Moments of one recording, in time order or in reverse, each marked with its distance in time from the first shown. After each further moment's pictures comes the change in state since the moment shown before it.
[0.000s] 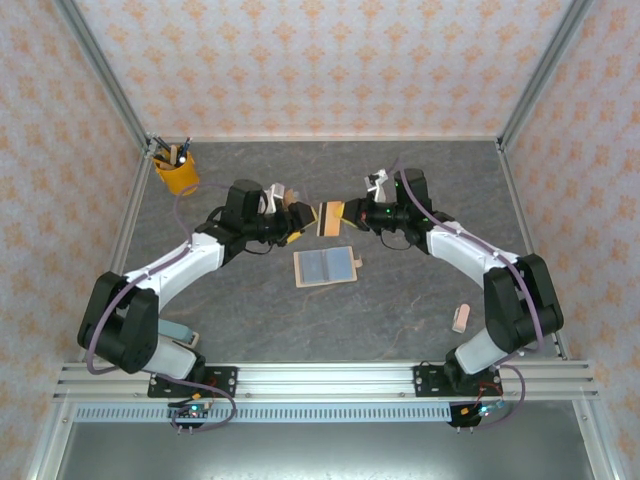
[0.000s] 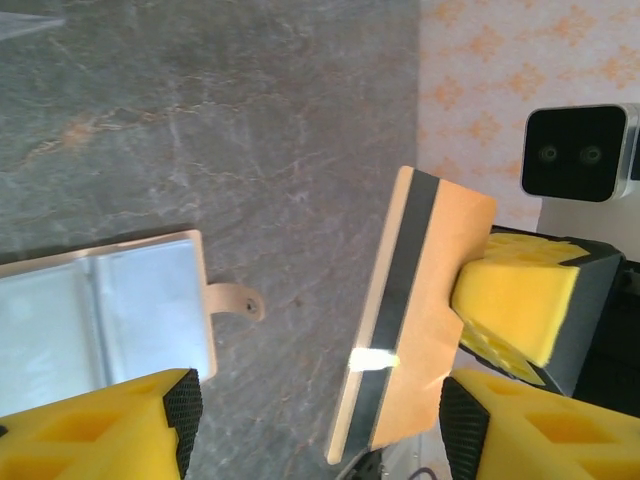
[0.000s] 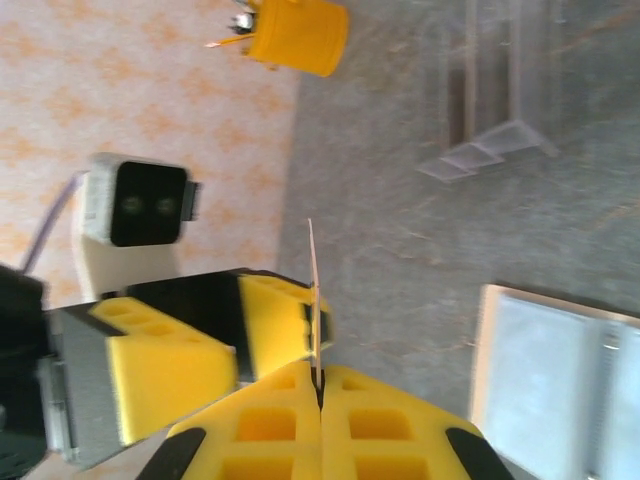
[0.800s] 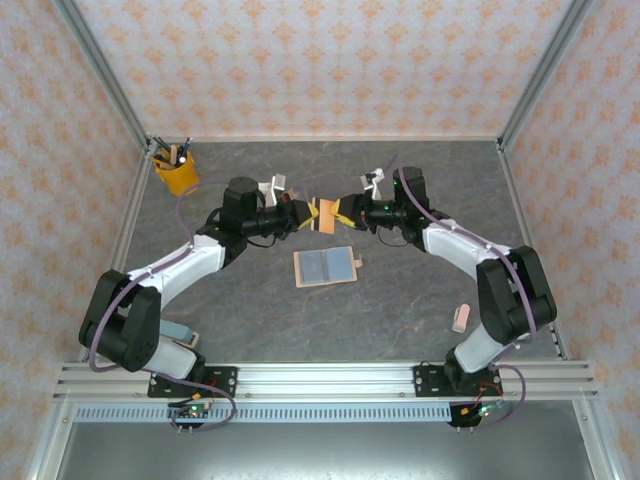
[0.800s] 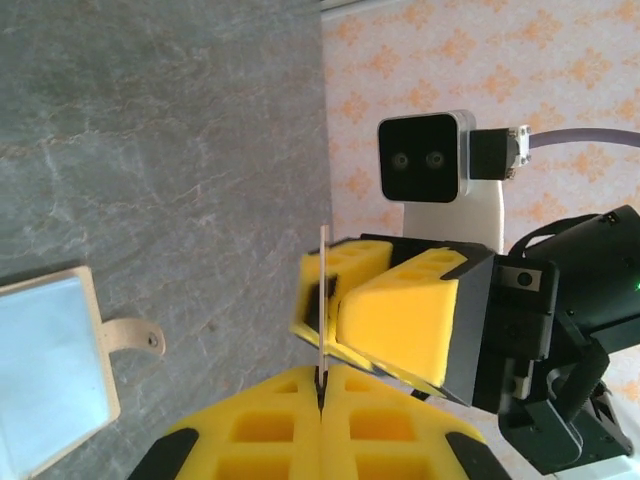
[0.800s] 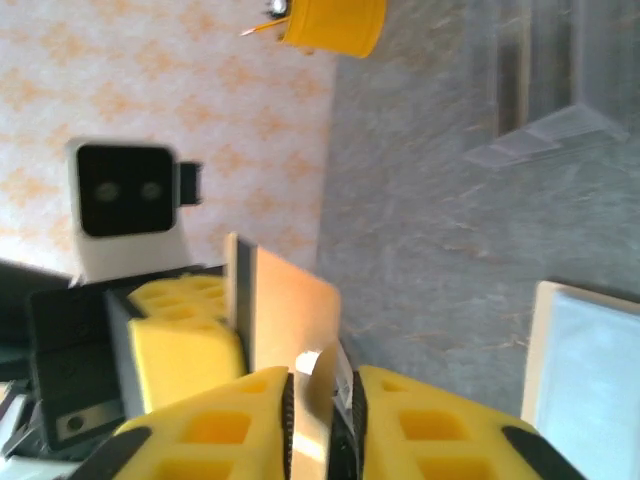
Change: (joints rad) left arm 0.003 -0.002 -0.024 0.193 0.046 -0.092; right arm -0.009 0.055 0.013 0.033 -0.045 0.045
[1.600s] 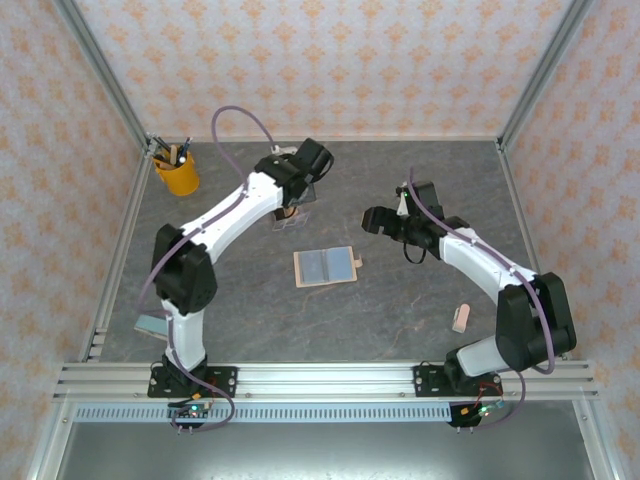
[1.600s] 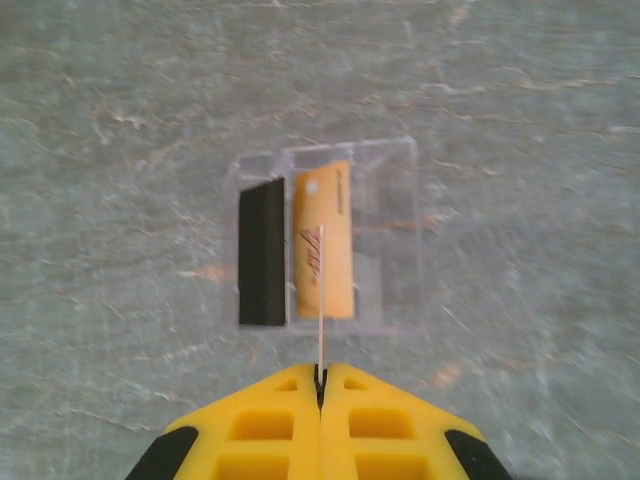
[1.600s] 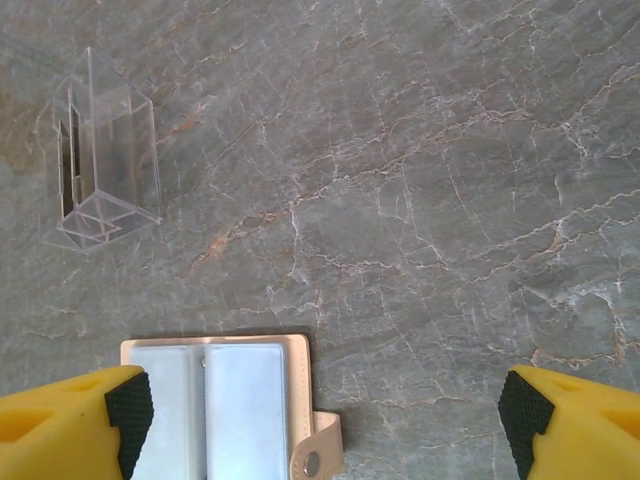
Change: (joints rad) left arm -0.191 0.517 0.958 -1.180 -1.135 0.314; right arm -0.034 -0.169 -0.056 -0.444 0.666 -0.428
